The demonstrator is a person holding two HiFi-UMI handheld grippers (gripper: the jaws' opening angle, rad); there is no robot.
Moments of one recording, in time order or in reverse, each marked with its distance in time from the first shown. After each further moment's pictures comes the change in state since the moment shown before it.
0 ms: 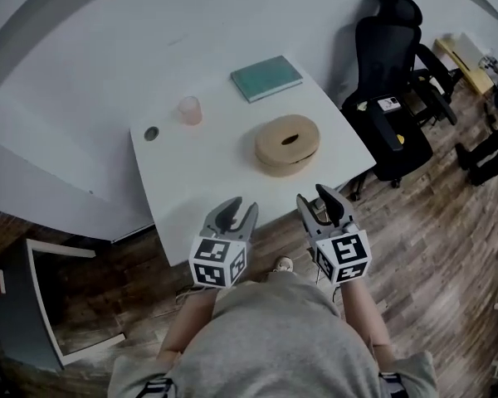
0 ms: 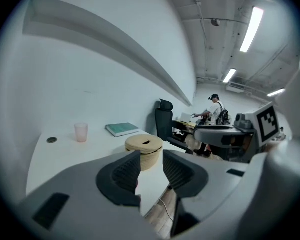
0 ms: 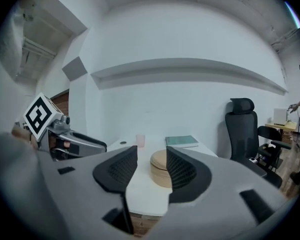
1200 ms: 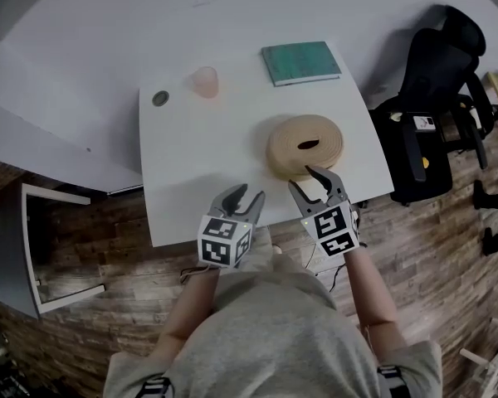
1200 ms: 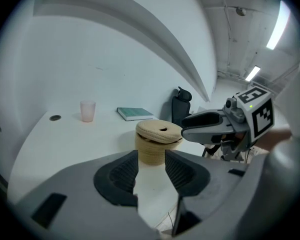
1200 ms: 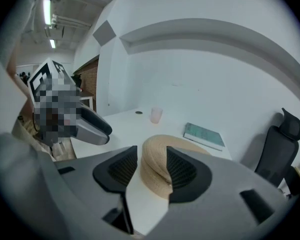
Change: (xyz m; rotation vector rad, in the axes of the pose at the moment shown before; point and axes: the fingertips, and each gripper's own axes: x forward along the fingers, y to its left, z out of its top) left arm 0.095 0.053 -0.045 -0.139 0.124 0.144; right arm 0.140 -0.024 -0.056 -0.379 0.266 0.326
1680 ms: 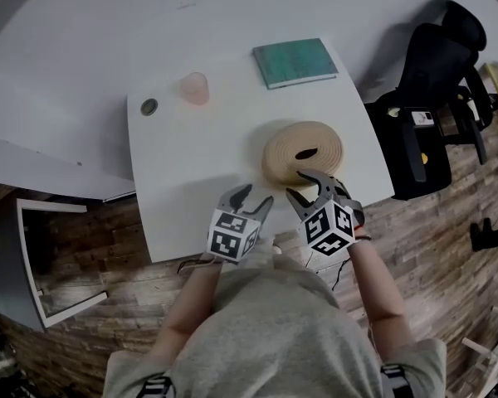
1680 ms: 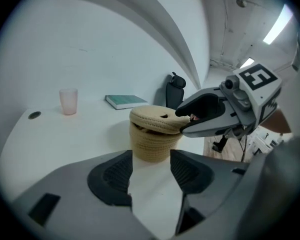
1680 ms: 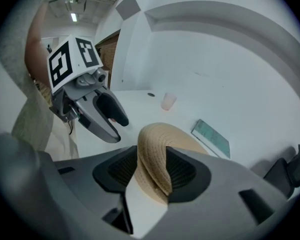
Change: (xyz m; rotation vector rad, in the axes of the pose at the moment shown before) left arm 0.063 0.008 -0.019 0.076 0.149 -0.101; right arm 0.039 -0.004 -0.023 -0.276 0.199 0.110
